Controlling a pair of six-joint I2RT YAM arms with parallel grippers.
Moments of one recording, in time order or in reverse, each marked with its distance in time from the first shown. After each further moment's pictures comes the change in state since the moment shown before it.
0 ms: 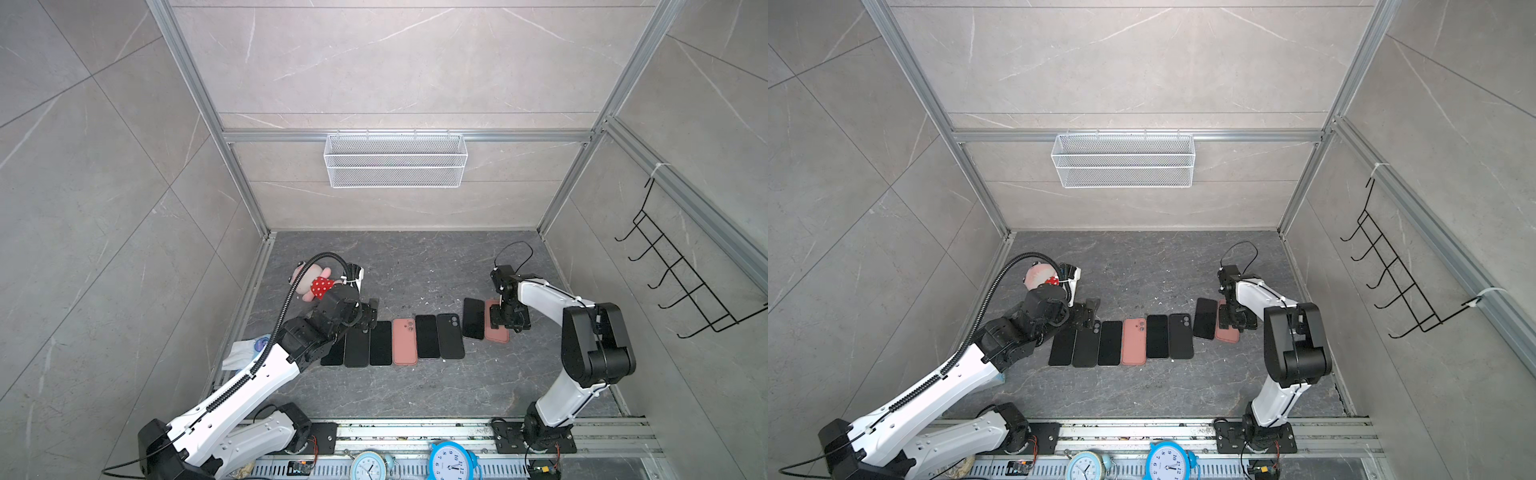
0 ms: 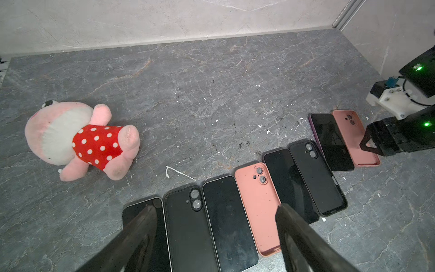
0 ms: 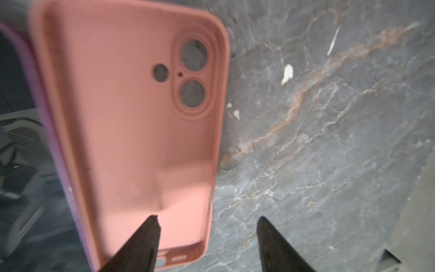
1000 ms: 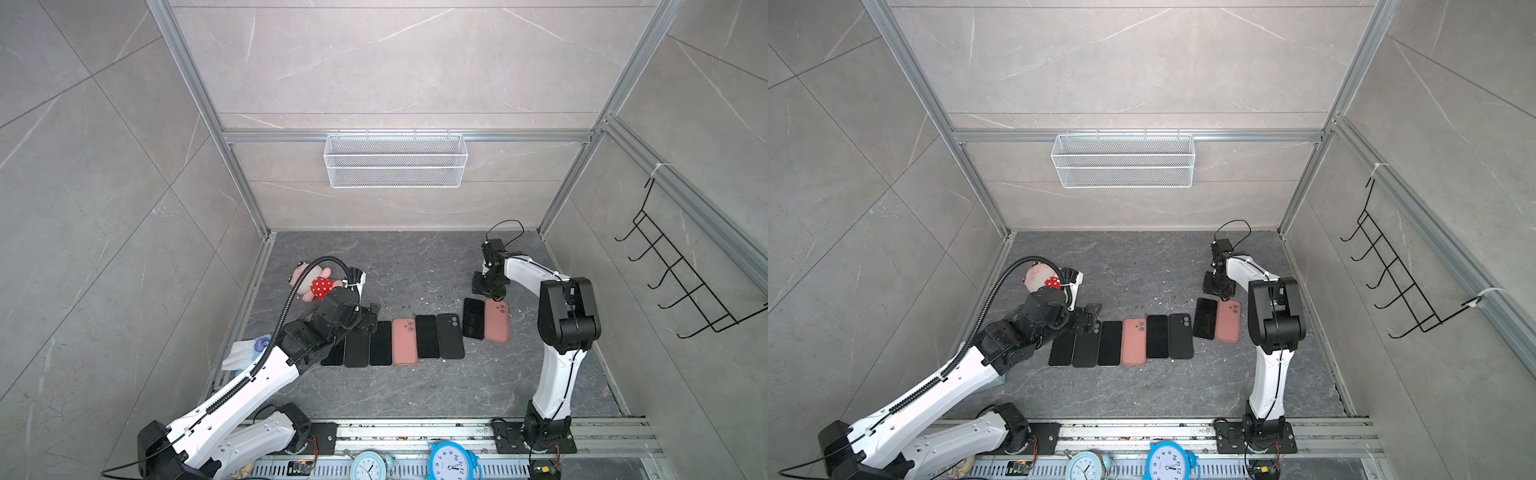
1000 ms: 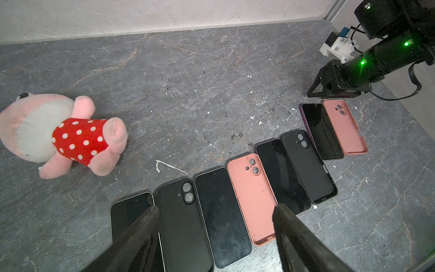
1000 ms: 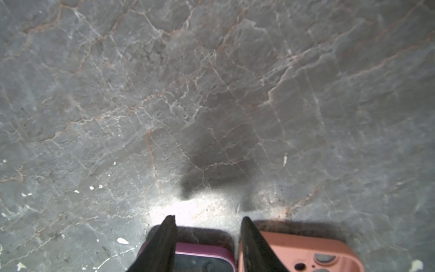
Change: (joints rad) left arm 0.000 -0.023 -0.031 0.005 0.052 -0.002; right arm -0.005 0.333 0.373 0.135 -0.212 0.086
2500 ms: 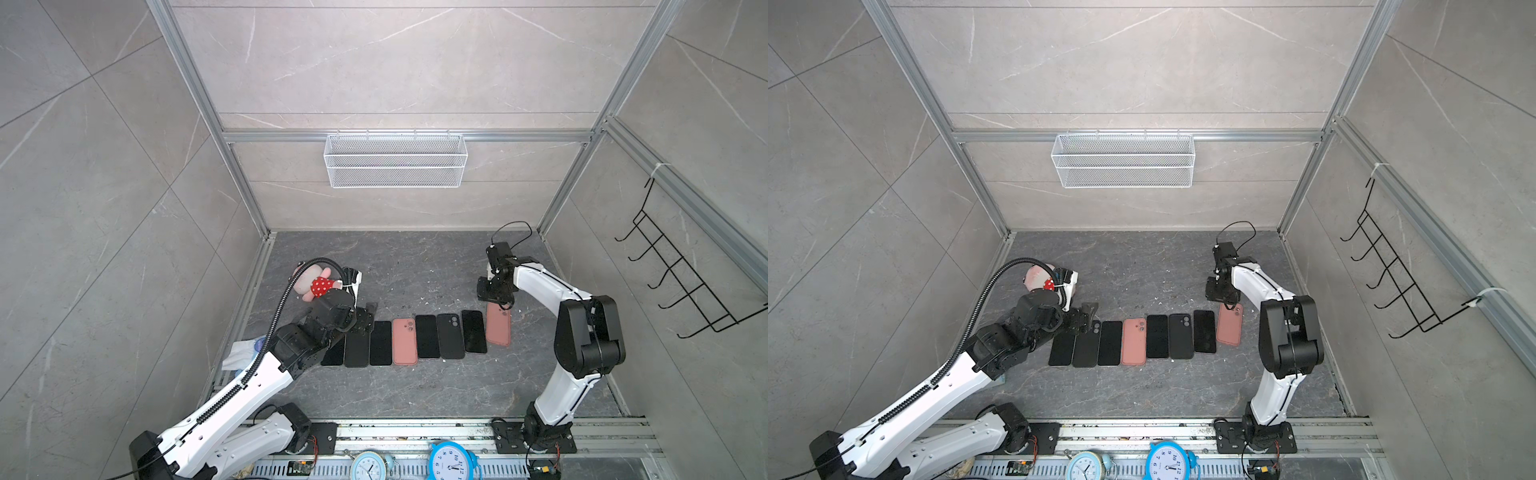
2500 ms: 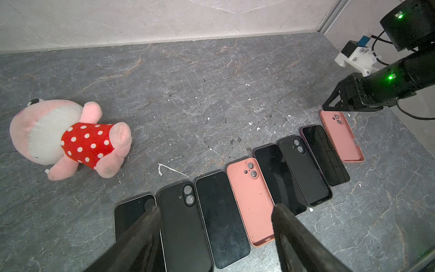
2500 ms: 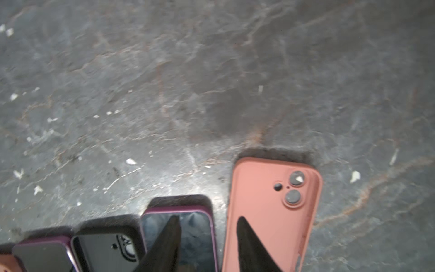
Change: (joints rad) left arm 0.000 -0.055 -0.006 -0.008 -0.008 0.000; right arm 0.013 -0.232 -0.171 -0.051 0.042 0.011
